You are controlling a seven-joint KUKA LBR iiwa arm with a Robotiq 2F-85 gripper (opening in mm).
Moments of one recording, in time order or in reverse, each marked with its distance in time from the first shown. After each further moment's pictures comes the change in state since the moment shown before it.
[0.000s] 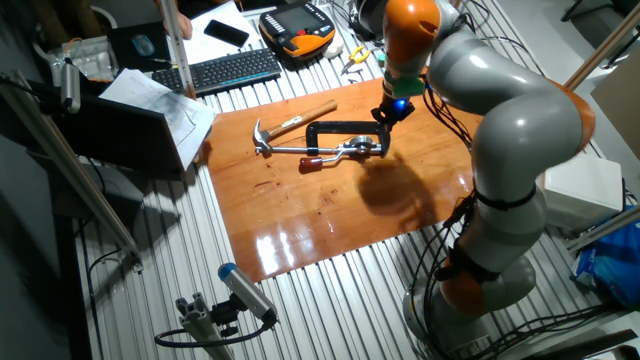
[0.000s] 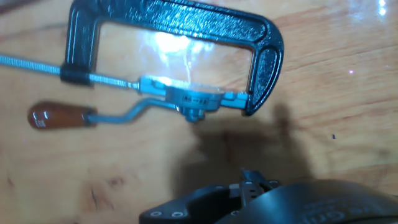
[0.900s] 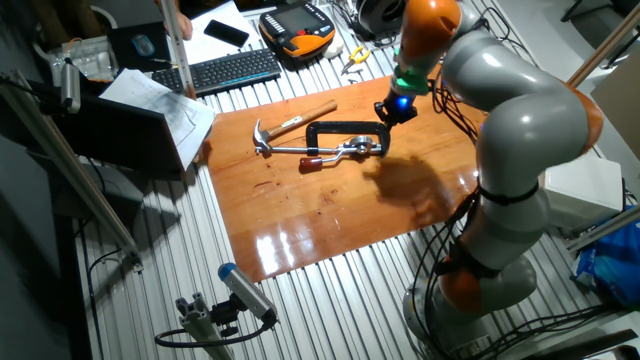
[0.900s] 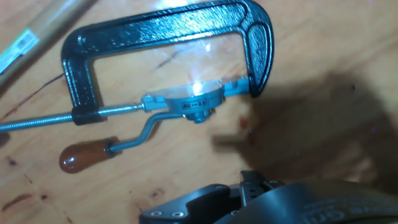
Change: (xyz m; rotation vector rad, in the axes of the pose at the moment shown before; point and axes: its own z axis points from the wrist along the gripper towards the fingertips) arm 0.000 0.000 0.000 -0.081 0.149 0.308
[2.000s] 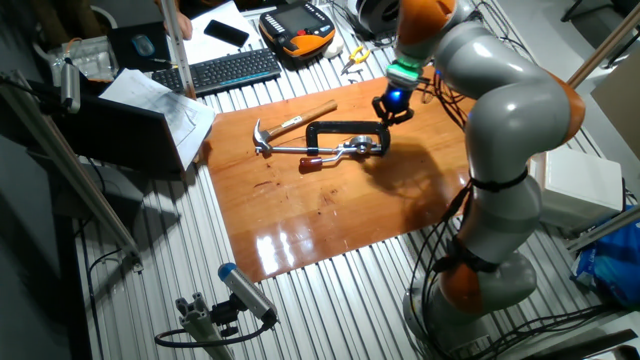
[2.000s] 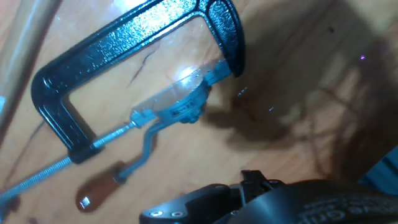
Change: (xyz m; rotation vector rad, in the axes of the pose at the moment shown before) arm -0.007 0.022 0.013 0.021 0.073 0.360
